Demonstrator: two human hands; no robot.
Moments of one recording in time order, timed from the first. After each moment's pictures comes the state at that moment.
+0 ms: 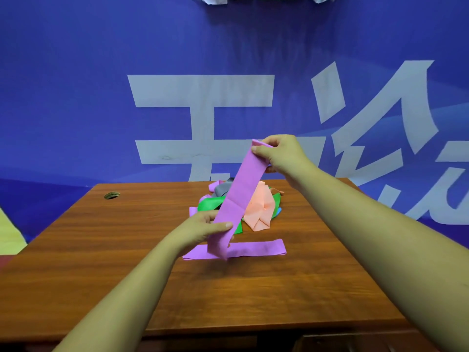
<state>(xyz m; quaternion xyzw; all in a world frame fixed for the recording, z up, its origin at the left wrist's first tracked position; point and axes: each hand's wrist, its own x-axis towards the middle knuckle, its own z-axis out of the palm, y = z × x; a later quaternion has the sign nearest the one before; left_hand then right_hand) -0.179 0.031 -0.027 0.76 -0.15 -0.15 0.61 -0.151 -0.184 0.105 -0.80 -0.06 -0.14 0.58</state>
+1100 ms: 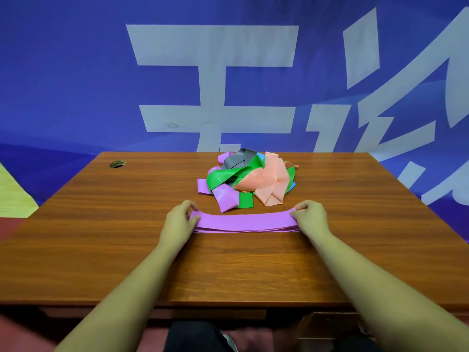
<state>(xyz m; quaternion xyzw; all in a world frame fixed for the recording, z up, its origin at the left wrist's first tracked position) -0.149 0.094 -0.141 0.92 0.01 0.12 0.37 -0.134 -0.235 -0.124 -0.88 0.18 -0.09 0.43</state>
